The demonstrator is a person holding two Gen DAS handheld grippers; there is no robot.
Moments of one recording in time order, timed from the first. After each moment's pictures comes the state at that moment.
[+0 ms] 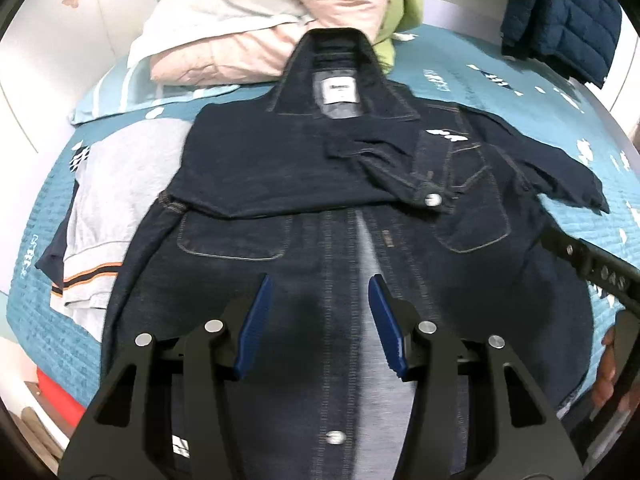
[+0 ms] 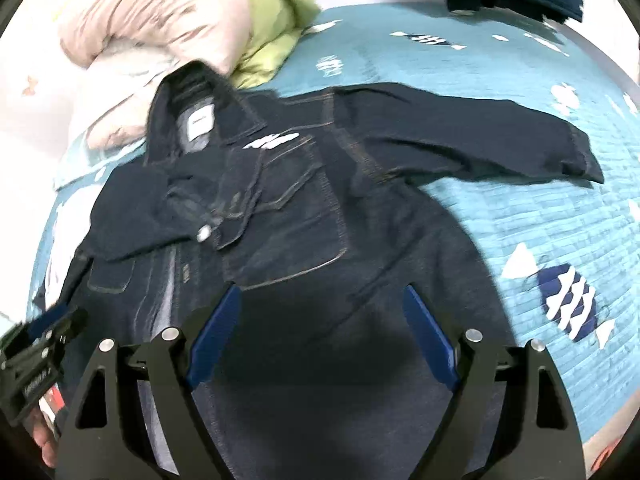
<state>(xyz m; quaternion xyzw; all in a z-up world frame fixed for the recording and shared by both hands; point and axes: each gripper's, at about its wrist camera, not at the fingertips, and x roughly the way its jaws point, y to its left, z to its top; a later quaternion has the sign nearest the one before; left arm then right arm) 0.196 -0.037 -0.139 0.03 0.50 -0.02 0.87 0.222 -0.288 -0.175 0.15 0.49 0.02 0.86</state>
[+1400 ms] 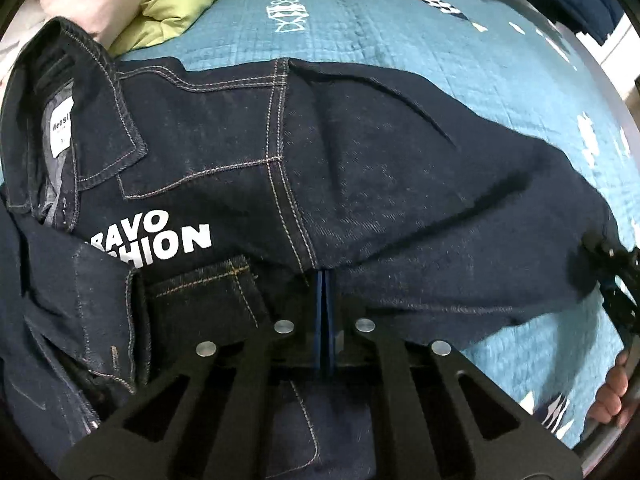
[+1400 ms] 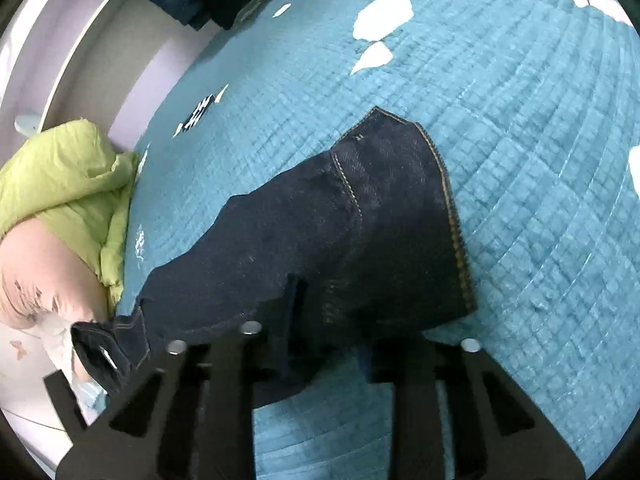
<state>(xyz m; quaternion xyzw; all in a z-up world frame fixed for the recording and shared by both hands) 0.401 -0.273 -0.247 0.03 0.60 -0.10 0.79 0.310 -0.580 -0.258 0.43 0.44 -0.12 0.78</state>
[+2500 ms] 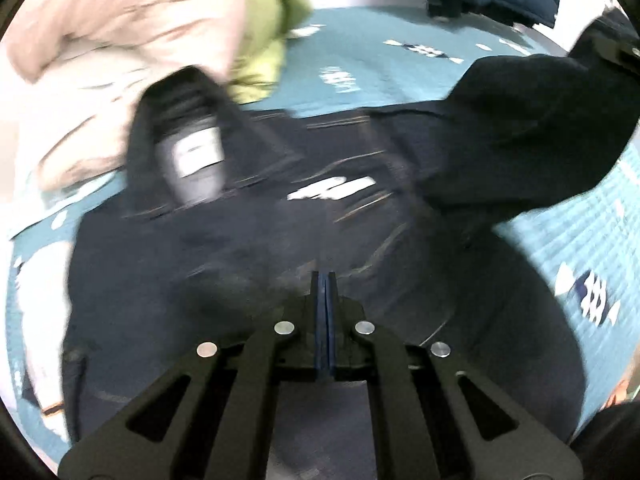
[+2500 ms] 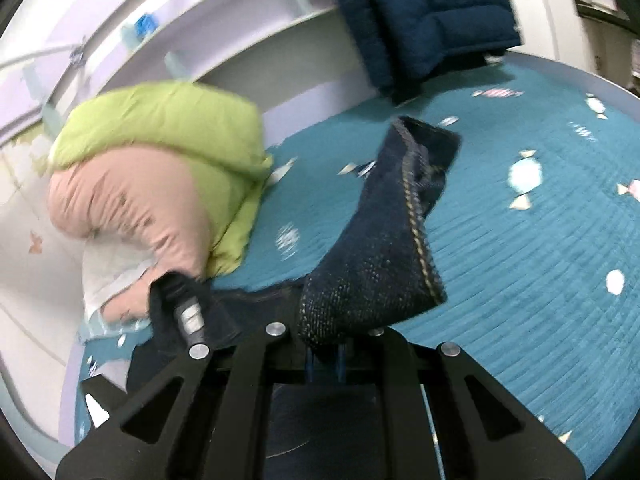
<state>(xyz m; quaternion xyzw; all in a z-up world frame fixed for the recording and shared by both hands) 0.298 -0.150 -0.160 0.12 0.50 -0.11 0.85 0.300 -0.383 -0.075 0.24 0.35 -0.01 0.91</state>
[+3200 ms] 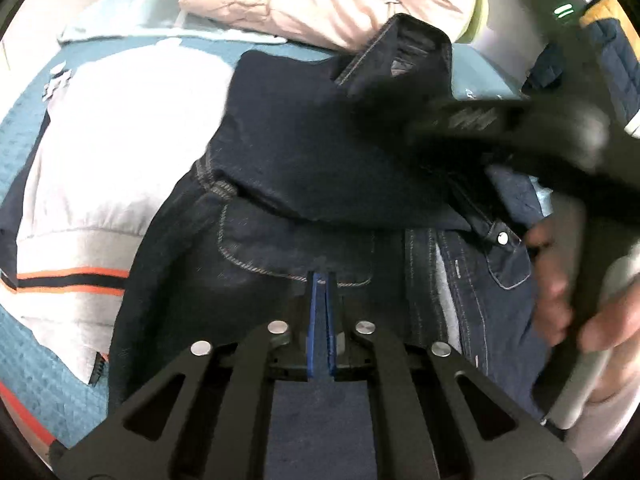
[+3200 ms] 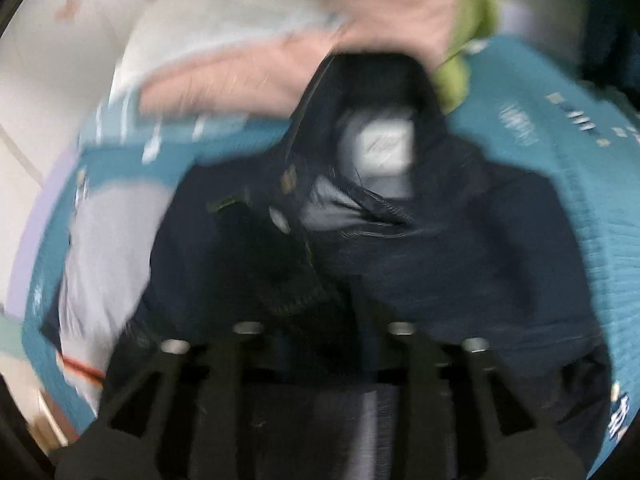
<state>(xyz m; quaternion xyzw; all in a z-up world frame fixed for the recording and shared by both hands) 0.242 0.090 -0.176 -0.11 0.55 -0.06 0.83 0.384 -0.048 -0.193 0.03 0.56 0.14 0.82</state>
